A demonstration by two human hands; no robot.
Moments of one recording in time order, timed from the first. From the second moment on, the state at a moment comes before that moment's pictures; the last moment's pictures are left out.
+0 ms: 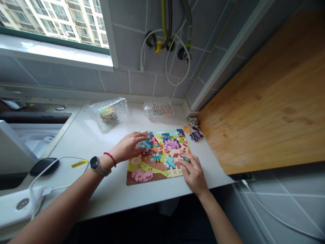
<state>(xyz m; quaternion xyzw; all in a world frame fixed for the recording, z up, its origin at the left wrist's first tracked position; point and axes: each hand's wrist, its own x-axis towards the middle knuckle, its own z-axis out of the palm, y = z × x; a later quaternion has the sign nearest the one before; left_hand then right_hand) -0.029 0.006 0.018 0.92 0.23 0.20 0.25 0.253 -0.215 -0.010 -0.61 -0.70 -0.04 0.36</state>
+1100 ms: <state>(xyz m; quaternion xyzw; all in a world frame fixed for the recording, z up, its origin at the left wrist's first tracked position) -0.038 -0.007 0.007 0.93 0.23 0.17 0.23 0.235 -0.211 -0.002 -0.59 -0.71 -0.02 0.39</state>
